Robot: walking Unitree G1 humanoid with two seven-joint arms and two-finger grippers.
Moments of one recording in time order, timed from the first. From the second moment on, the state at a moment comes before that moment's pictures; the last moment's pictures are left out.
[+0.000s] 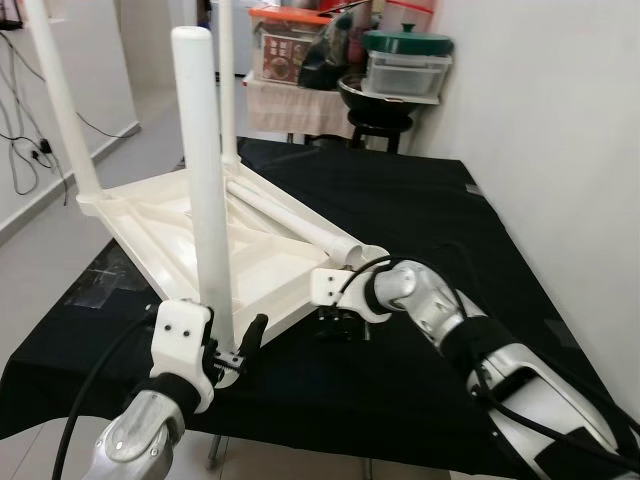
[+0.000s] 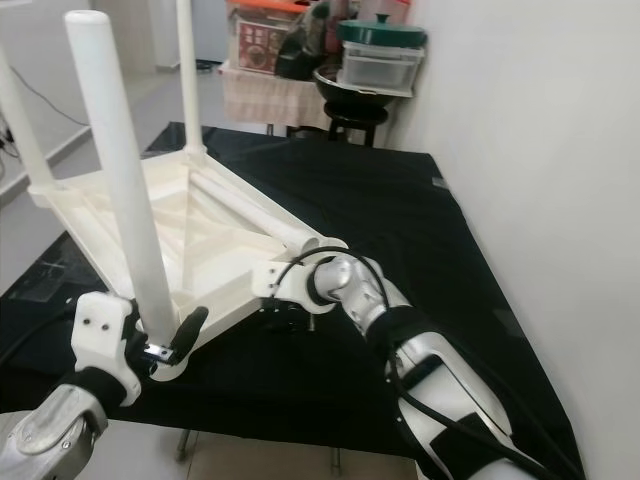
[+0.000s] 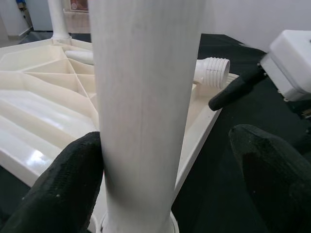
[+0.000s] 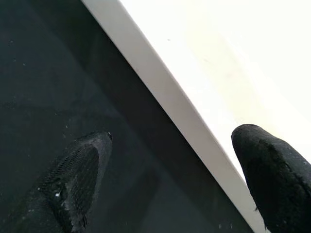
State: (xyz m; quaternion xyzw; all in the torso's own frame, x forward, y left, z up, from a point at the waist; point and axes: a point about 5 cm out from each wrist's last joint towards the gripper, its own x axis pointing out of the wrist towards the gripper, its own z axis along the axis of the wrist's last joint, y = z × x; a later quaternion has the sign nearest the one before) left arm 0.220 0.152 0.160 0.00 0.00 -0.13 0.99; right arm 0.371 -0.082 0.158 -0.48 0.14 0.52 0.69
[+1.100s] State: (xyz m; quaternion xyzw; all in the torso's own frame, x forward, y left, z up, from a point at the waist) left arm 0.184 0.175 0.179 0.00 -0.04 -0.05 1.00; right arm 0.373 -0.029 0.165 -0.57 0.13 0.55 0.60
